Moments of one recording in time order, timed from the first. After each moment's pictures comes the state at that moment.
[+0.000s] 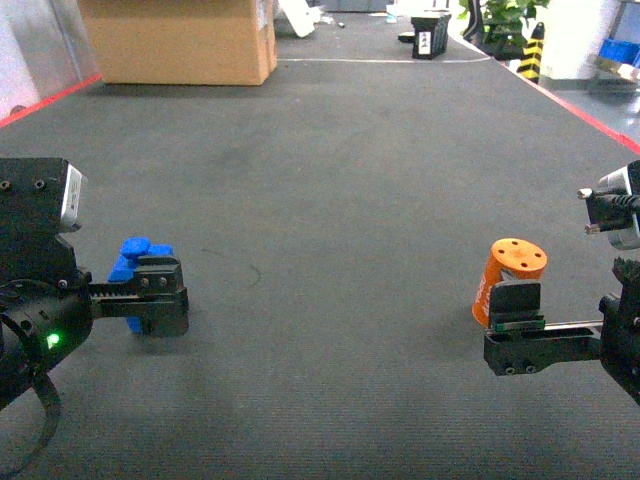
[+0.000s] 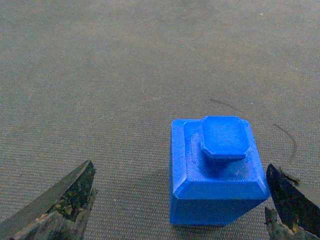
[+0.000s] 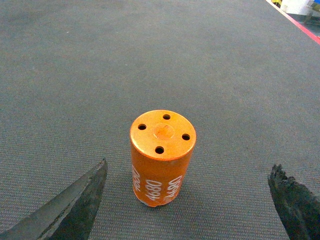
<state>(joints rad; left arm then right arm) -0.24 1.95 0.54 1.06 -0.30 -0.09 0.35 1.94 0.44 1.28 0.33 0.00</state>
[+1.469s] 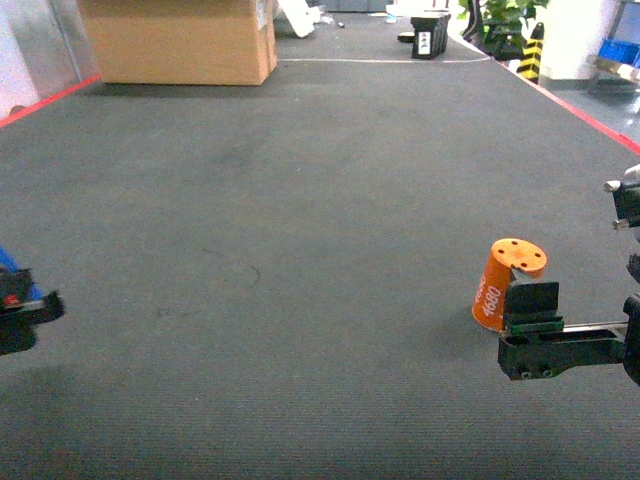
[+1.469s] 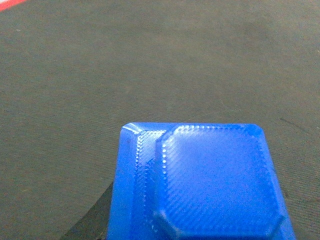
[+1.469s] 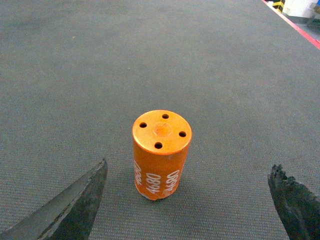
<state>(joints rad) -0.03 1.83 0.34 1.22 -0.24 -0.13 0.35 1.88 0.39 1.29 0.32 0.00</state>
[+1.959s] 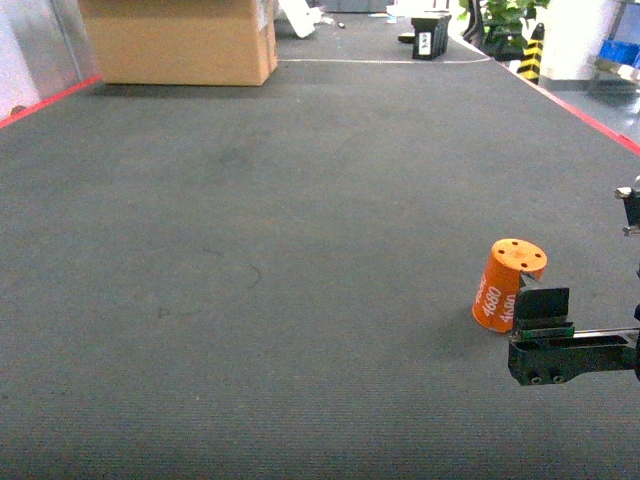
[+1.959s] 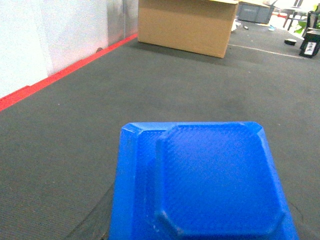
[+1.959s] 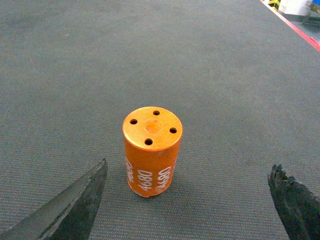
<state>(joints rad) 0.00 1.20 0.19 0.95 -0.24 -0.12 0.33 1.88 0.38 1.29 0.32 0.00</state>
